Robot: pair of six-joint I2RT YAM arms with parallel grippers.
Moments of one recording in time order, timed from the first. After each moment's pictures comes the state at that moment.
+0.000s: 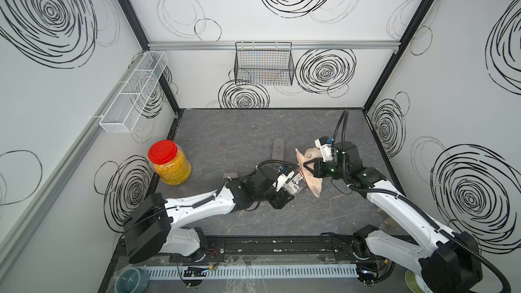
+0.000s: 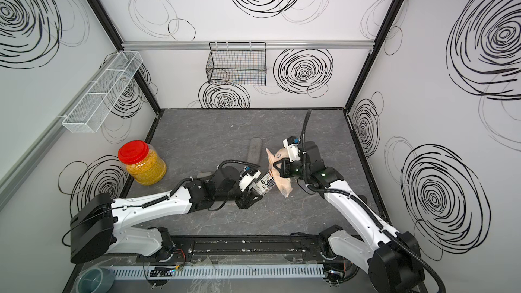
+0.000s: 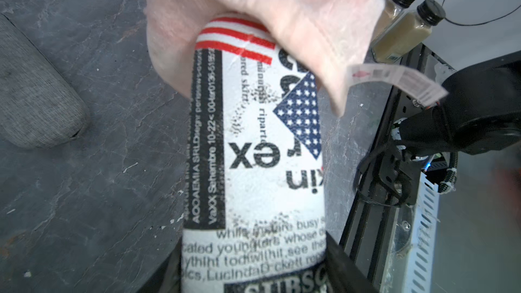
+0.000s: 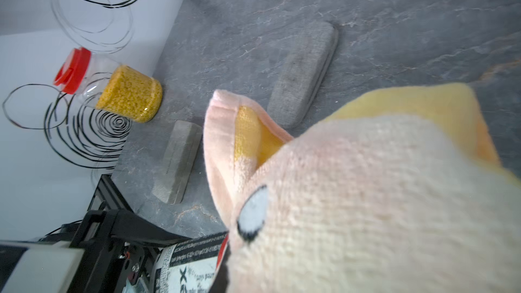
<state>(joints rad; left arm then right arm) -0.98 1.33 0.76 -0.10 0.17 -0.23 0.47 1.05 0.74 -0.34 -0.44 0.39</state>
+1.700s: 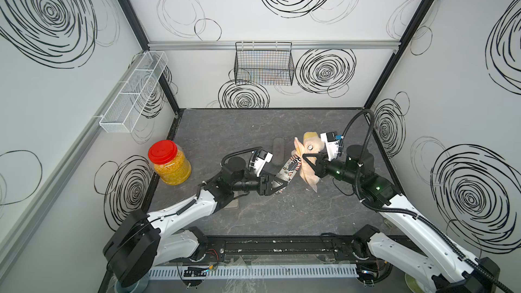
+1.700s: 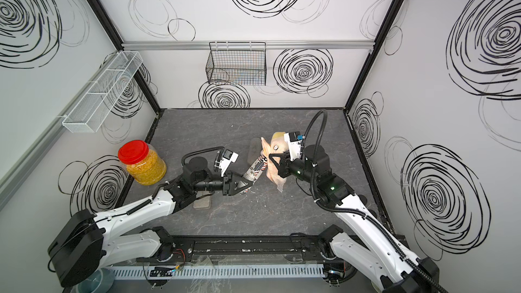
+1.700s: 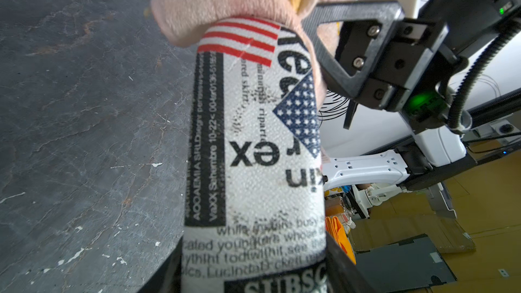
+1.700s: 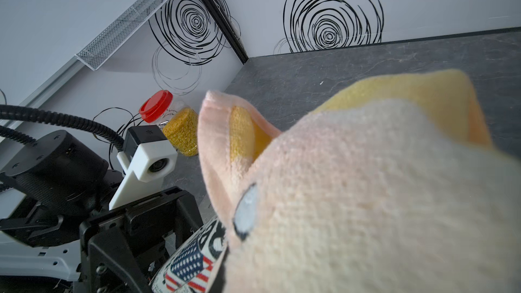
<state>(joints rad) -0.68 1.17 0.55 0.36 0.75 -0.70 0.57 0.88 0.76 -0.20 -0.36 0.41</state>
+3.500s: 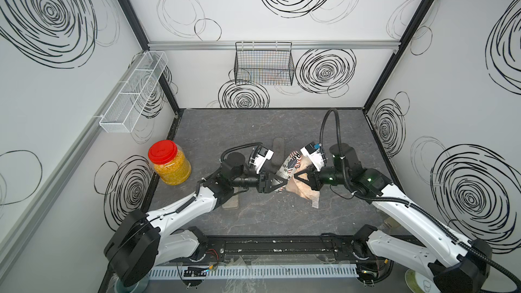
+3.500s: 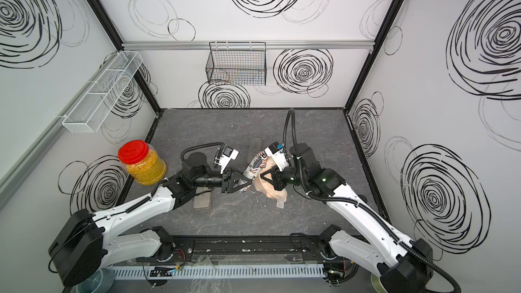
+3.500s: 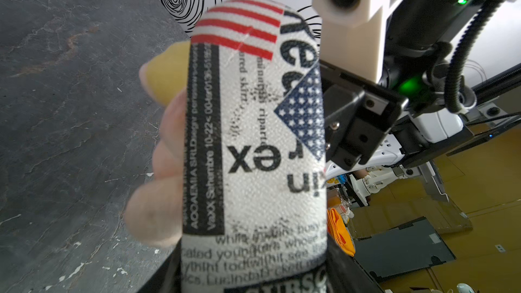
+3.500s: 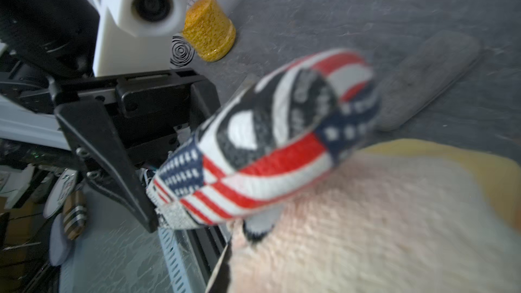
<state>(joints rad) -0.65 1.18 0.60 0.31 0.82 -0.64 0.64 0.97 0.87 -0.52 -0.47 0.17</state>
